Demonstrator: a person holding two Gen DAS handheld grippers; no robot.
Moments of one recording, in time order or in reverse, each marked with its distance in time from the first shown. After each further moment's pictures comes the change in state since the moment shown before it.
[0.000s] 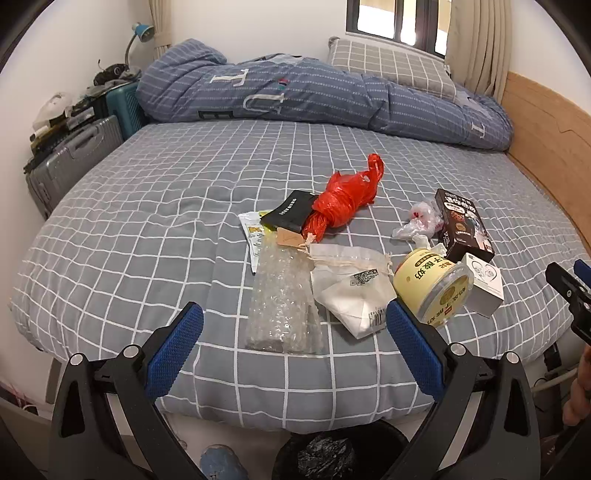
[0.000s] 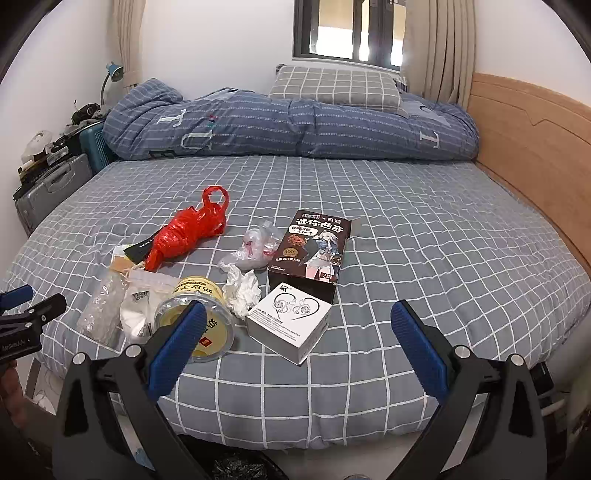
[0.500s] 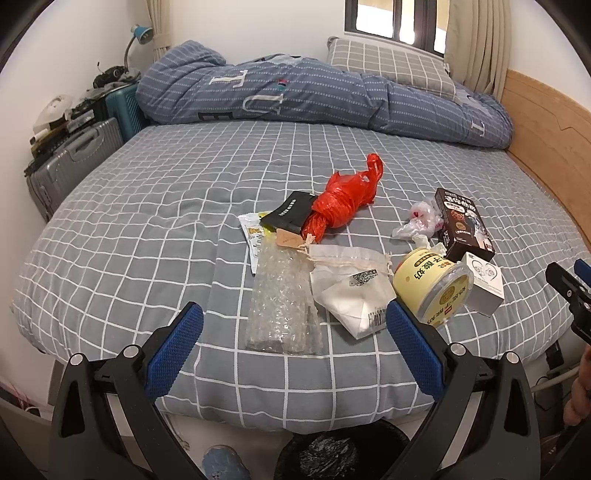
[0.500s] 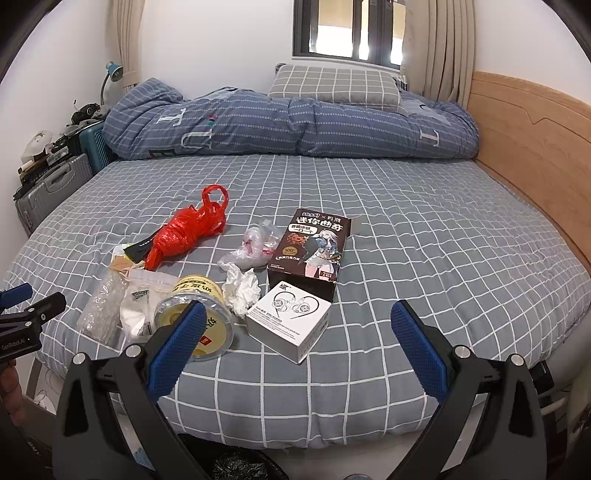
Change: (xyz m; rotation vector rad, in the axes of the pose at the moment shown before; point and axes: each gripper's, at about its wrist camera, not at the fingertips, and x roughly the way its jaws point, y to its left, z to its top) left arm 0.001 -0.003 0.000 0.014 0.002 0.008; right arm 0.001 -0.001 -0.001 0.005 0.002 0.002
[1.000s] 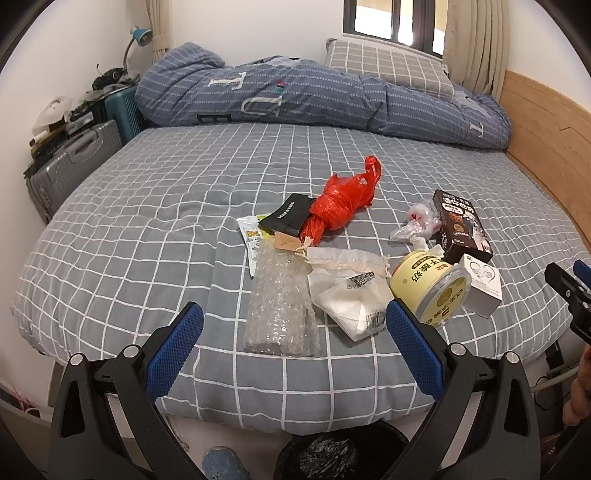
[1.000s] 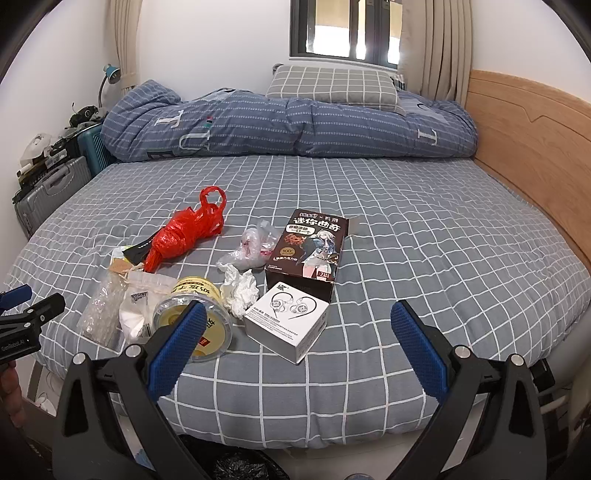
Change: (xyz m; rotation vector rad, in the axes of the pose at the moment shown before) left arm -0.002 -0.004 0.002 0.005 -0.009 -0.001; right arm 0.000 -0.002 0.001 0.008 -0.001 0.000
